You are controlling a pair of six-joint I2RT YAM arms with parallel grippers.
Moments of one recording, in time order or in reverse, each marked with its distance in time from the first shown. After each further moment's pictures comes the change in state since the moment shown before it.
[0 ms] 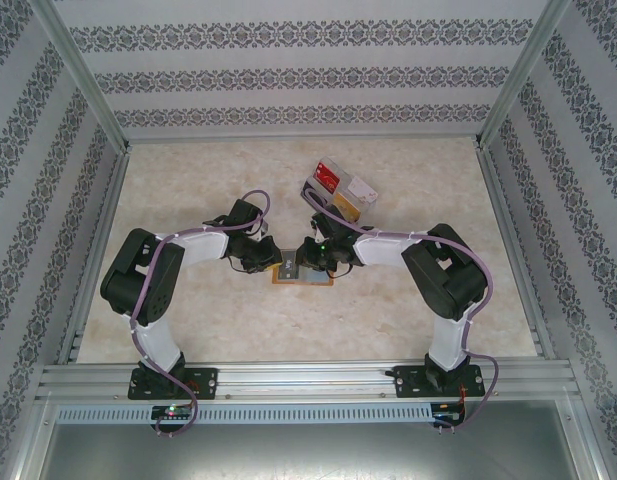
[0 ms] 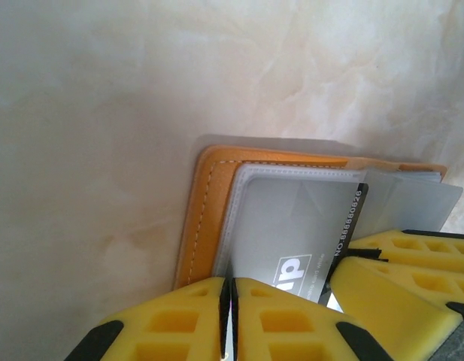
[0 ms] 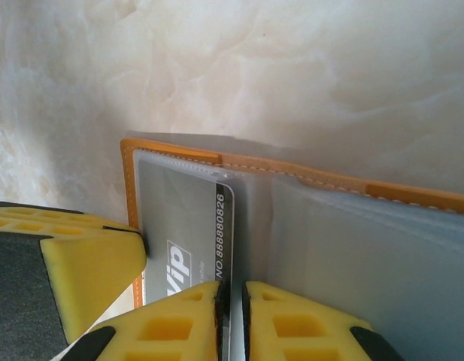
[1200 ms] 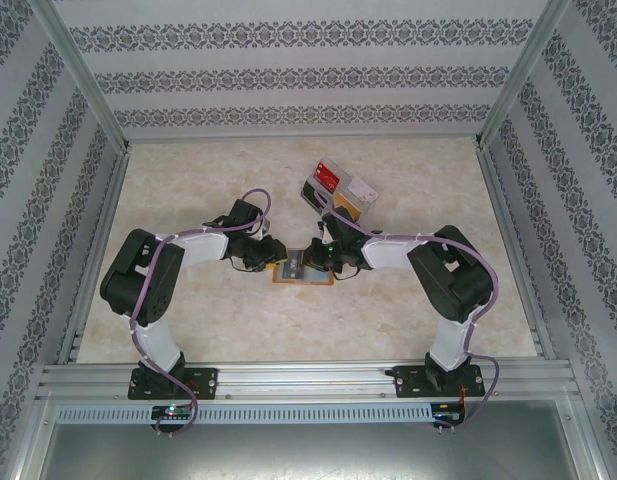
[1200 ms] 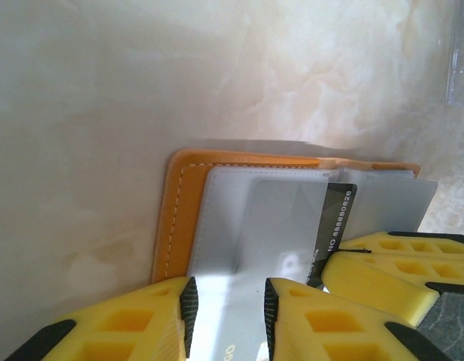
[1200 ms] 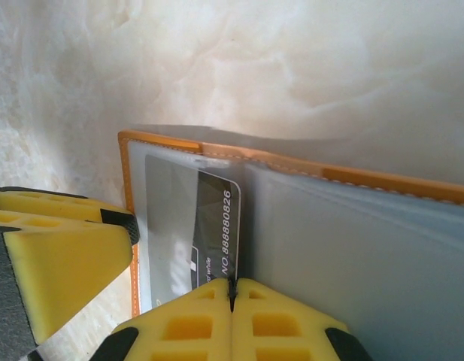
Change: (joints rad) left arm -0.001 -0.005 -0.015 0.061 0.019 0.000; right arm -0.044 -0.039 -0.087 0.085 -0.041 0.003
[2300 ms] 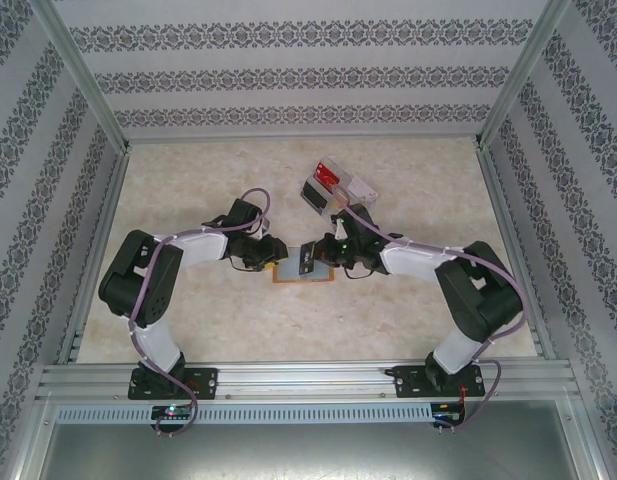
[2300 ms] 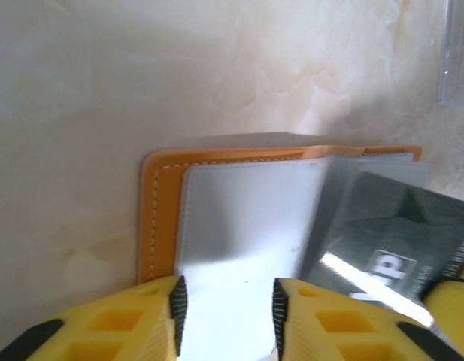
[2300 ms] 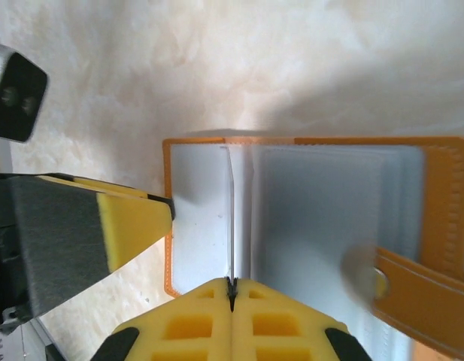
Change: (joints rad) left arm 0.002 -0.018 0.002 -0.009 0.004 0.000; right arm -0.046 -0.198 -0.098 0.006 0.013 -0.050
